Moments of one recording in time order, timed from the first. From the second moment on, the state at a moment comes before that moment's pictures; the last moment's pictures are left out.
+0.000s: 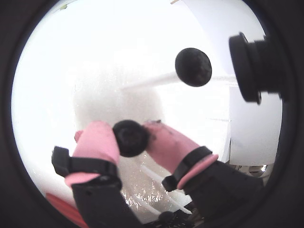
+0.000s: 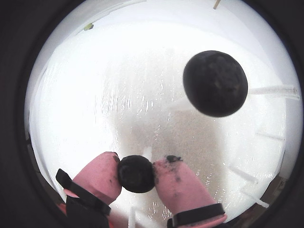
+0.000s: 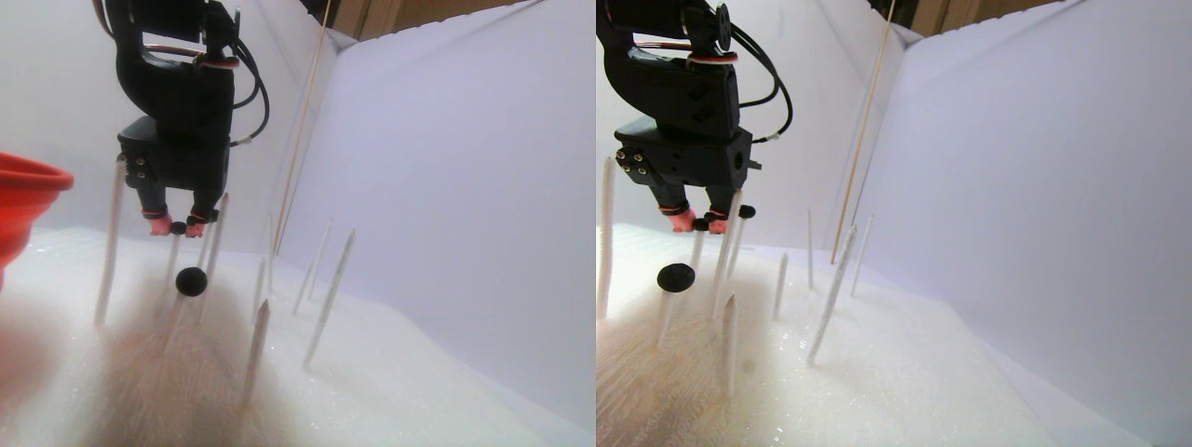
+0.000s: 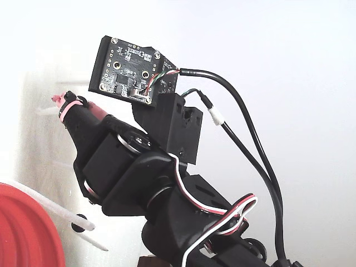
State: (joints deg) arm -16.1 76.5 122.4 -14.8 -82.3
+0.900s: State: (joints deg) arm -16.7 83.8 128.3 -14.8 -82.4
